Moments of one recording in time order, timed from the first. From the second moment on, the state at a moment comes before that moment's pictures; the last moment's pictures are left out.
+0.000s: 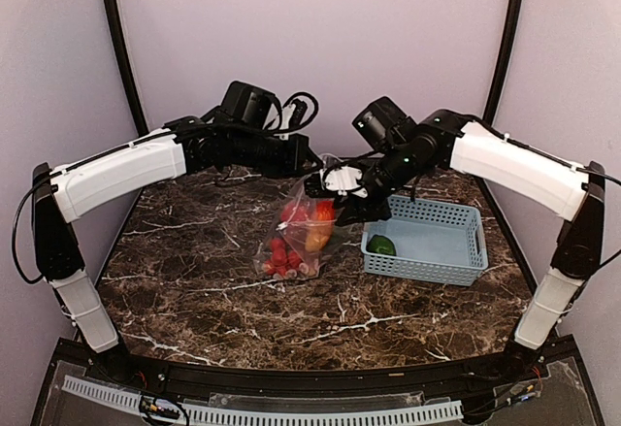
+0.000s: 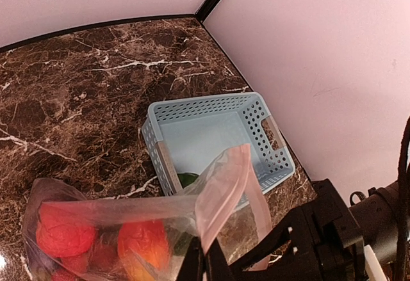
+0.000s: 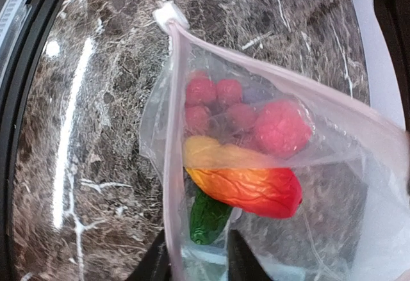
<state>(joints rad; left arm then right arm) -0.80 1.74 1.67 -0.47 0.22 -0.52 0.85 1.71 1.69 -0.97 -0.28 -0.88</state>
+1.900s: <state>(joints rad) -0.78 1.87 2.12 -1.10 0.08 -0.16 0.50 1.39 1.58 -0.98 -0.67 -0.67</state>
